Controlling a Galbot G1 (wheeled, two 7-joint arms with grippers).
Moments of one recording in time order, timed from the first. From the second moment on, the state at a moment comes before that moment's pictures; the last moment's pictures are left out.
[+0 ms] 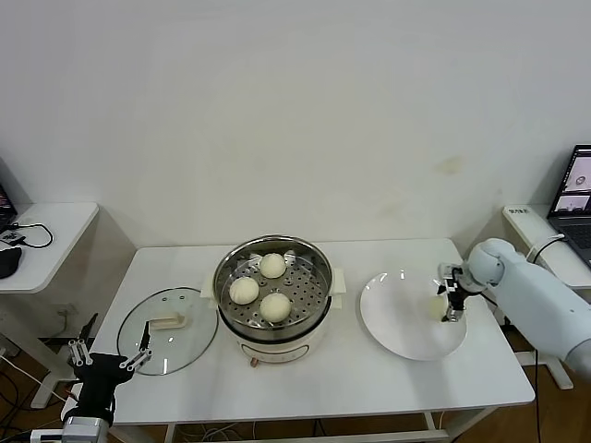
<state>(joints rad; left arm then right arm) 1.76 -1.30 -0.79 -2.23 0.10 0.07 -0.06 -0.15 0.82 -0.50 0.92 -0.32 -0.18 -1.07</state>
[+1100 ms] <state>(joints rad) 1.74 -1.30 -0.77 -2.23 0.11 0.07 -0.07 0.33 0.76 -0.90 1.20 0.04 -0.32 -1.08</state>
